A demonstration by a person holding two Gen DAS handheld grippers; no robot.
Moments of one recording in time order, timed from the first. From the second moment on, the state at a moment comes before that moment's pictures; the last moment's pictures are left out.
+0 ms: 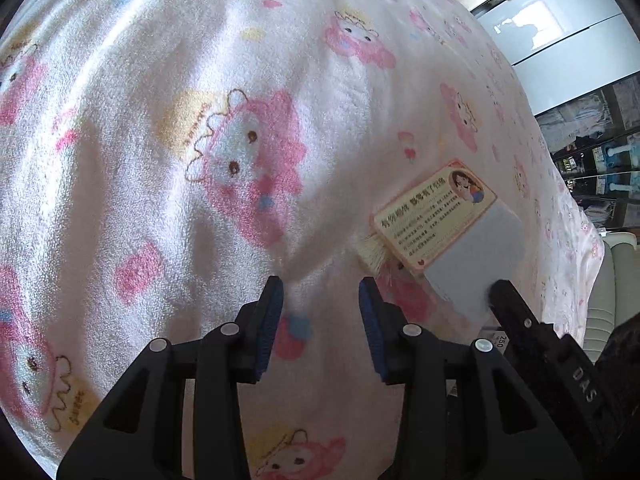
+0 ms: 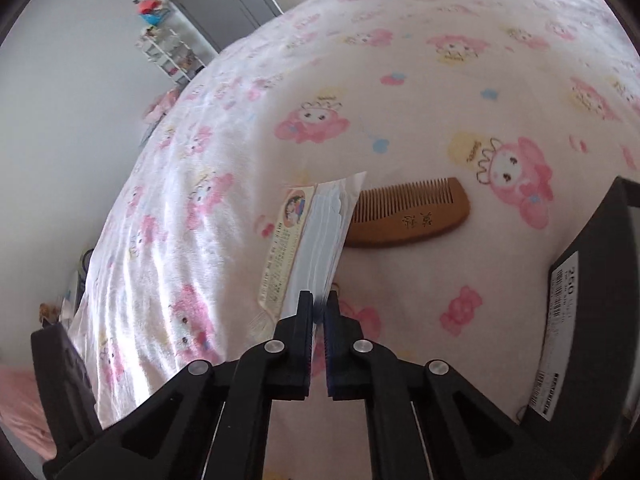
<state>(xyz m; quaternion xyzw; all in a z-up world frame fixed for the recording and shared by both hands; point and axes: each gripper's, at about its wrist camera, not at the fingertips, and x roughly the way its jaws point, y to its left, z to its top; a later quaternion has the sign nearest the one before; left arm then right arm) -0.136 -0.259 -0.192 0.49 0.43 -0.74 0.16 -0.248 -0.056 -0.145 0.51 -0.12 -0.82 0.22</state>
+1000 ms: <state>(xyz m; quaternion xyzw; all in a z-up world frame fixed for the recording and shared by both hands) -0.085 -0.297 -0.160 0.35 0.51 -0.78 0.12 -0.139 -0.085 -0.129 0.50 0.07 -0.76 0.40</state>
